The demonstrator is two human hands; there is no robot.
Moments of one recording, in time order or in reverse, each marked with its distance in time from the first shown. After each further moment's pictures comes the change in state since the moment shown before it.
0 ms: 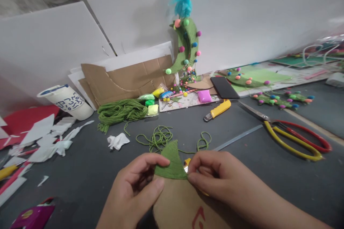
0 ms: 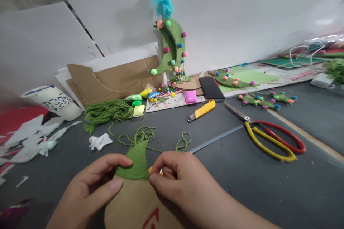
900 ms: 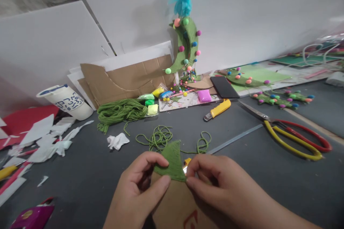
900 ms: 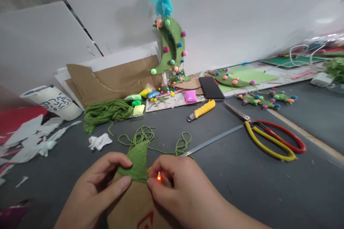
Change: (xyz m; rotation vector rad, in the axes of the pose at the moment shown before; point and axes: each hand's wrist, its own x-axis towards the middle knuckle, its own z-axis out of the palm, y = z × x) left_hand 0.002 -0.006 0.009 0.005 -0.012 -0.014; right_hand -0.005 -0.004 0.006 -0.184 0.065 -0.078
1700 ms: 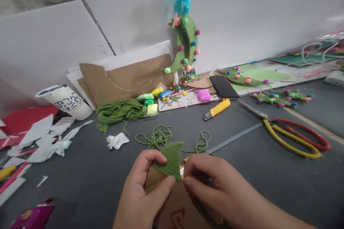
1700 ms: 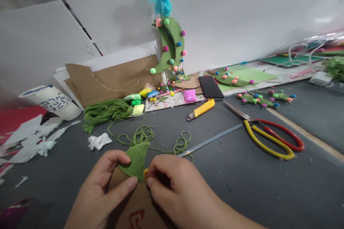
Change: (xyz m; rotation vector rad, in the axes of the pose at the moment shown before) left_hand -0.004 -0.005 0.009 -0.047 0.044 -0.013; right_hand 0.000 0.004 0.003 0.000 -0.016 -0.124
